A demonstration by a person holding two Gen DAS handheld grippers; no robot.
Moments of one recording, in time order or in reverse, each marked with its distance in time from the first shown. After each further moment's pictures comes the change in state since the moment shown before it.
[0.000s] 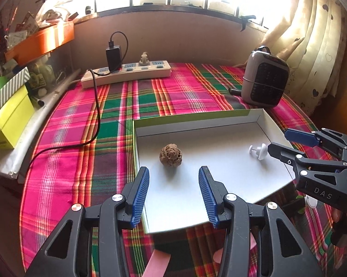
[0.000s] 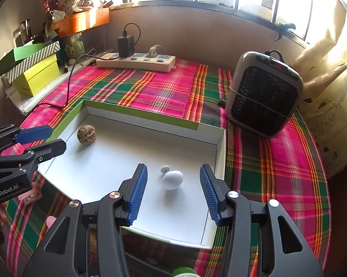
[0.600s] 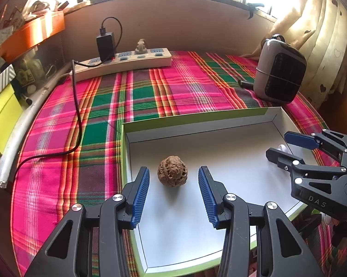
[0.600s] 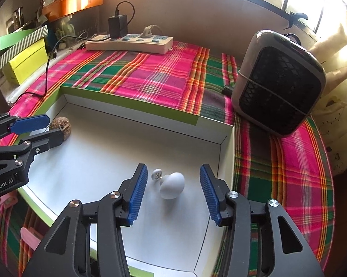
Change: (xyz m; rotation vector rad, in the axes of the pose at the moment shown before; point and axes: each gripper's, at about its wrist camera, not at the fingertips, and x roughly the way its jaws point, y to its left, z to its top) left arm 0.050 -0.001 0.021 -0.011 0.070 0.022; right arm 0.047 -0.009 0.009 -0.025 0.093 -0.019
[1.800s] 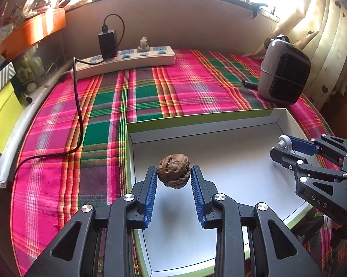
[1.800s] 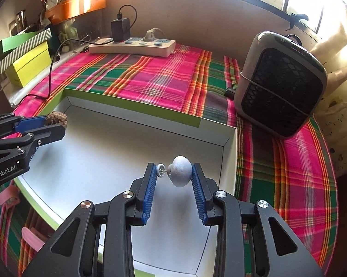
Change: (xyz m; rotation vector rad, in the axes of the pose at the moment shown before) left arm 0.007 0.004 0.002 -0.005 0.013 0.006; right arm 0.001 0.001 -0.003 0.001 -0.015 0.023
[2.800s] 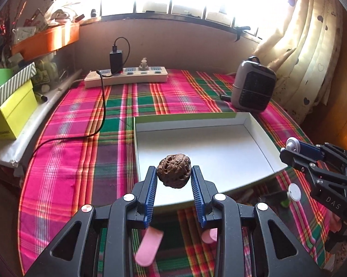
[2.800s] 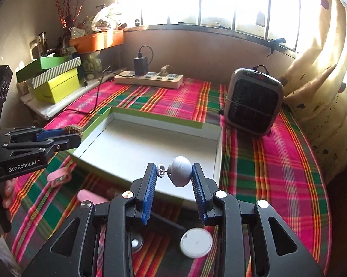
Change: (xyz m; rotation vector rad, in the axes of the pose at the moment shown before) left arm -0.079 0.001 -0.039 -0.028 -0.119 -0.058; right arm -0.099 0.019 -0.045 0.027 -0.204 0.039
